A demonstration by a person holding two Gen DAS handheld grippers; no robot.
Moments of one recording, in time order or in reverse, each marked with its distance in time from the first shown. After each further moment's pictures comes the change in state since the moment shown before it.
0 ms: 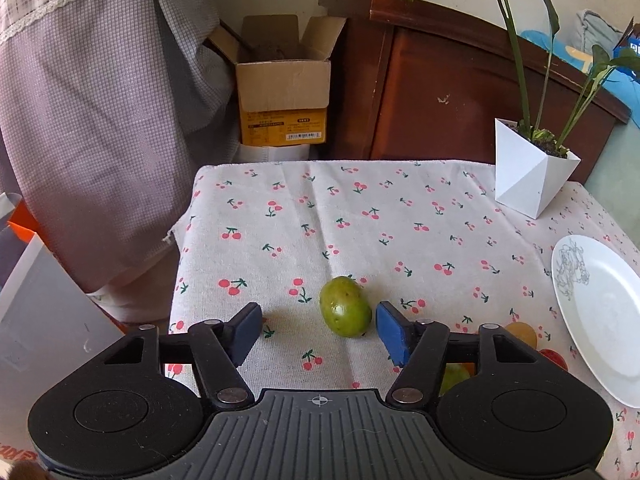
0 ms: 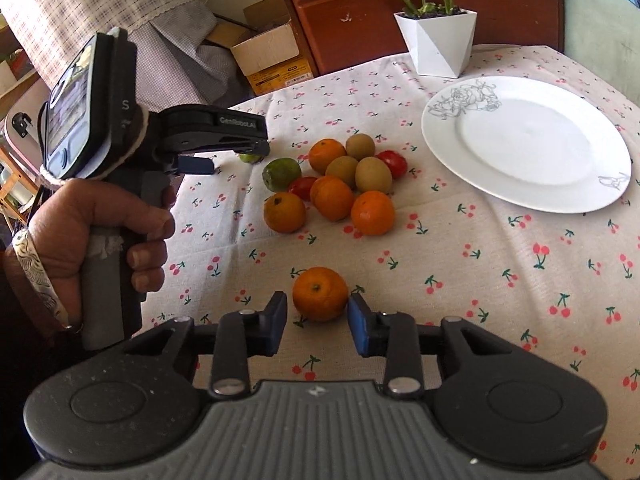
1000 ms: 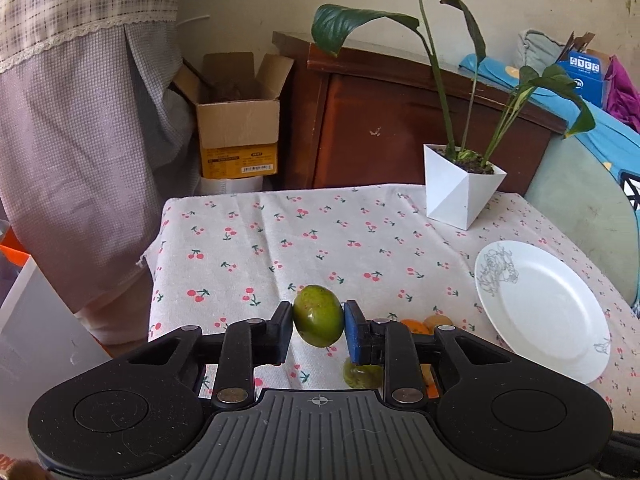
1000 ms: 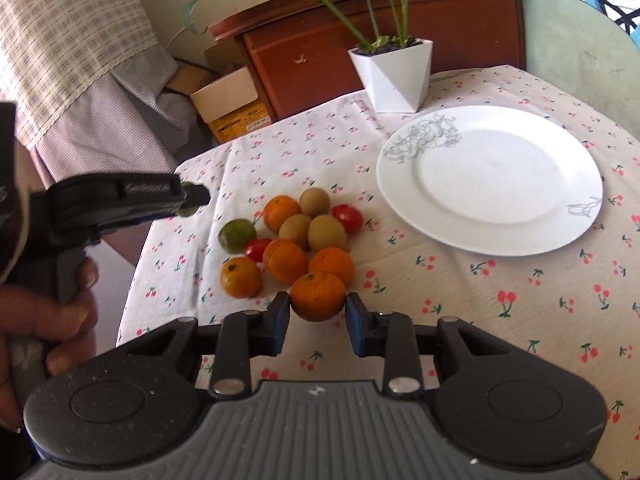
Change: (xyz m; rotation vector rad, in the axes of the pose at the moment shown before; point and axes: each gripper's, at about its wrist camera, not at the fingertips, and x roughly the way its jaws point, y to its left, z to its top) left arm -0.055 -0.016 -0.009 0.049 -0.085 -0.128; right arm 0.002 -0.022 0.022 0.086 -0.115 -0.075
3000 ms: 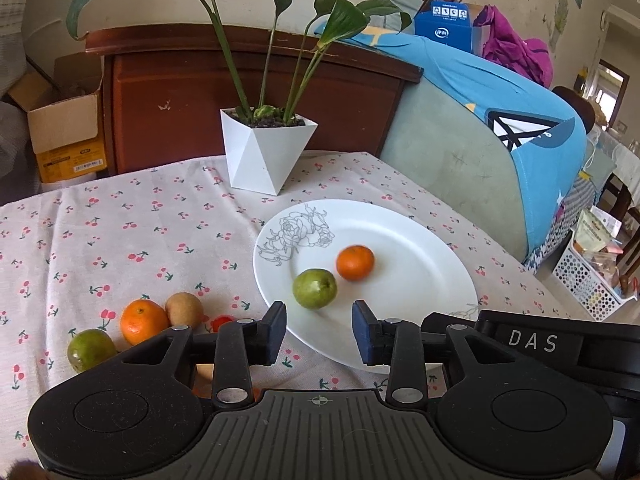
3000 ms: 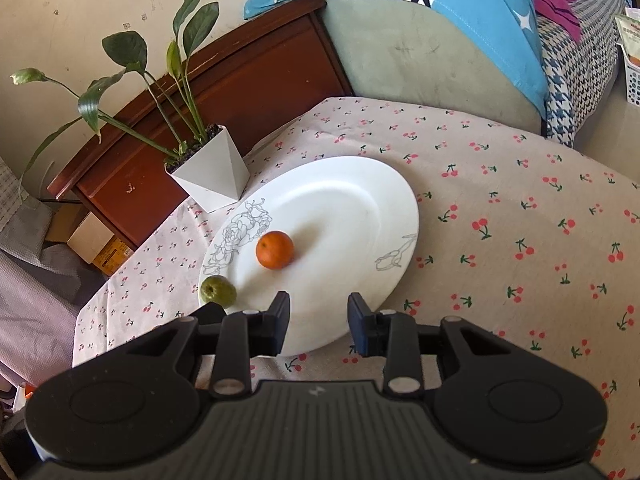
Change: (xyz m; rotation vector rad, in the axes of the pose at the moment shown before) left arm 0.022 -0.124 -0.021 0.126 0.043 -0.293; right arm -0.026 -0.100 0.026 0.399 -0.168 -0.211
